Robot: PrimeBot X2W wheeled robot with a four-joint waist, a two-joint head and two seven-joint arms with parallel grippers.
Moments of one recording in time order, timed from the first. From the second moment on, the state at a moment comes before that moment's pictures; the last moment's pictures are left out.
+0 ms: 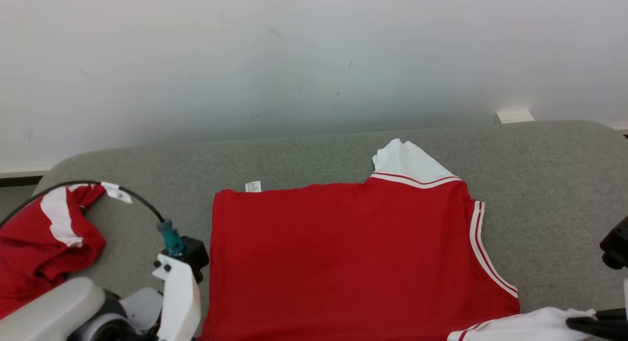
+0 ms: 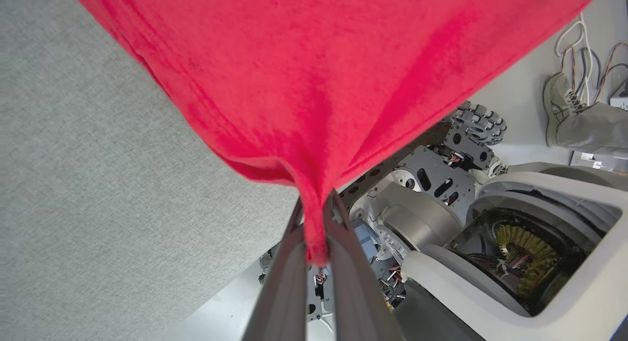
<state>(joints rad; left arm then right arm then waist) -0.58 0.89 -0.95 -0.16 -1.27 0.13 0.99 -0.63 -1.21 1.02 -0.25 1.39 0.13 0.80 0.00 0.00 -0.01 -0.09</state>
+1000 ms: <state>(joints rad) -0.88 0.58 -0.92 0.41 -1.25 0.04 0.98 -0.89 -0.59 0.81 0.45 1.12 0.13 0.86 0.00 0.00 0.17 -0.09</state>
